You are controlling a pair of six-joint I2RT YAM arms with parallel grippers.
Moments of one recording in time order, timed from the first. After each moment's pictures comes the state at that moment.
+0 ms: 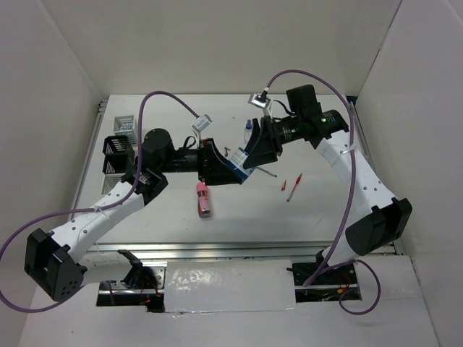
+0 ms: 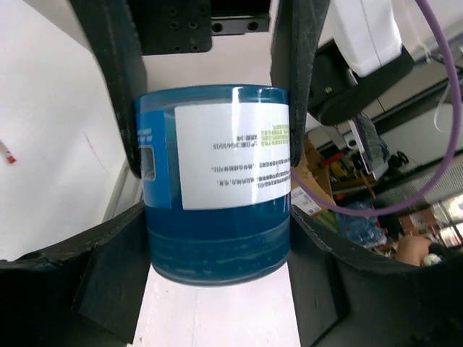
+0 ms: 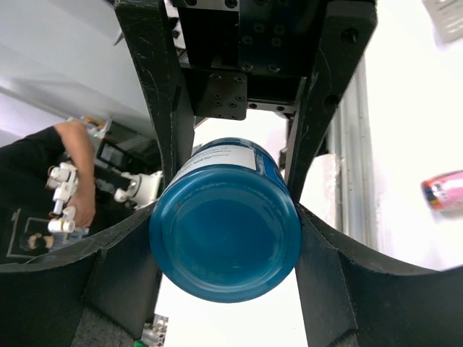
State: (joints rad) left arm -0.59 1.20 1.01 0.25 0.93 -0.84; right arm 0.38 1.51 1.63 -0.88 -1.43 0.05
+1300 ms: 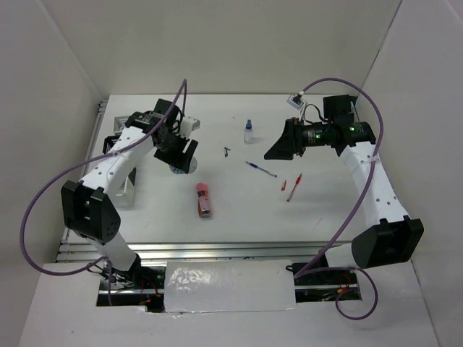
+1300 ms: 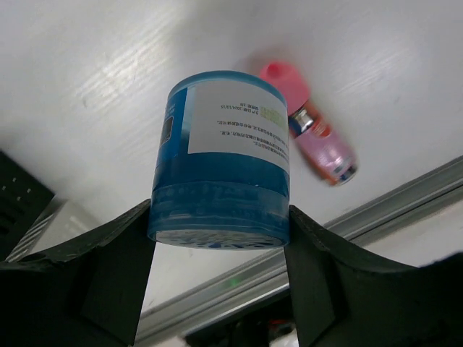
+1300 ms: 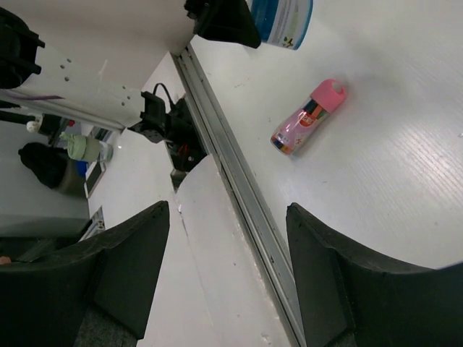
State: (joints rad) left arm -0.33 1.64 1.58 -1.08 0.19 0.11; right arm 0.11 1.38 1.45 -0.87 -1.11 -0.01
